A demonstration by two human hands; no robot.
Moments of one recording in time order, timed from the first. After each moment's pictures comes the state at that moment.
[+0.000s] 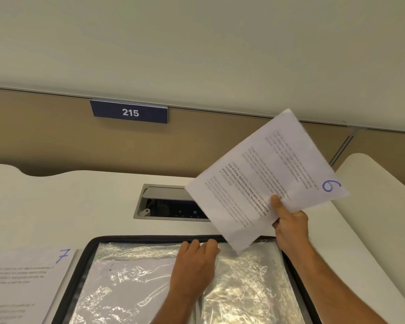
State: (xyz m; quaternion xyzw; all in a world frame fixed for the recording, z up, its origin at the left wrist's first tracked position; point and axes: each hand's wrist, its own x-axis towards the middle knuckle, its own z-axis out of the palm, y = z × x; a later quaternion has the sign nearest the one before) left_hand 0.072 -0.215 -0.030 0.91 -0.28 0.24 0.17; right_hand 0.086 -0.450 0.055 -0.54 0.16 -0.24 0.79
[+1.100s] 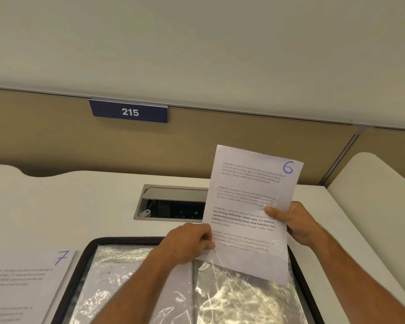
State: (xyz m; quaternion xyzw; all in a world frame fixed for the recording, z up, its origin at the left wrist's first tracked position) left_hand 0.127 -0.192 0.033 0.91 -0.28 -0.18 0.26; right_hand 0.106 -0.500 0.056 -0.71 0.09 0.01 0.70
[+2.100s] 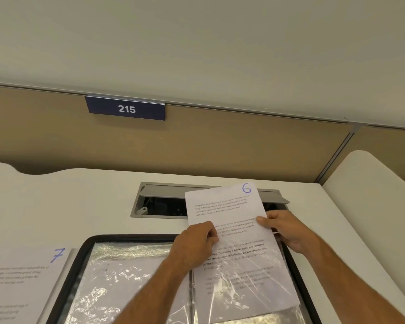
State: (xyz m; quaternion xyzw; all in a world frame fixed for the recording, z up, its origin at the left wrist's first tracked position) left_hand 0.110 -0.218 0.015 0.91 -0.20 -0.12 0.33; right_hand 0.094 -0.486 0.047 -0.75 0.21 0.11 0.62
